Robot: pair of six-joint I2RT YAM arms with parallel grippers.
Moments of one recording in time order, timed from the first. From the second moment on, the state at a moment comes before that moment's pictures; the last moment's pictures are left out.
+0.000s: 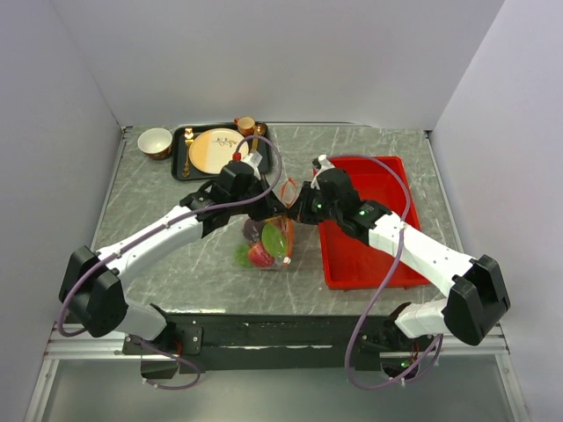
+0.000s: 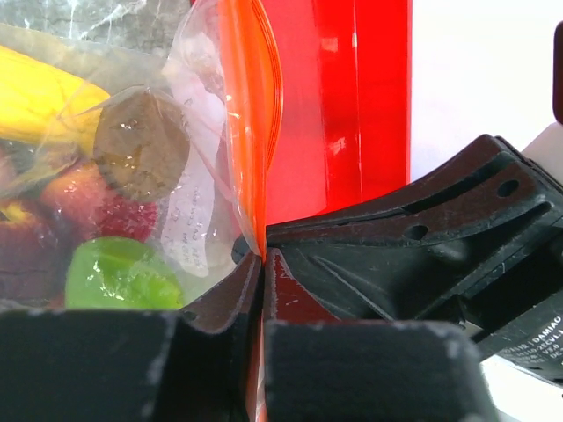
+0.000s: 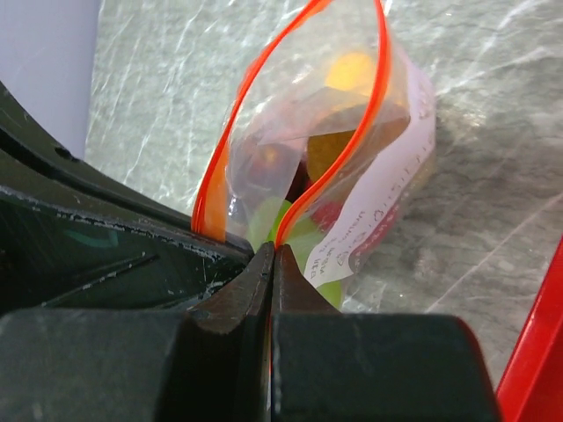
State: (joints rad) left arm -0.70 1.42 1.13 -0.28 0.18 -0.94; right arm 0.67 1.33 1.01 -0.26 -0.12 0.71
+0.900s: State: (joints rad) left arm -0.72 1.05 0.95 -0.32 0.00 -0.95; right arm 0.67 1.28 0.97 -0.31 0.05 0.84
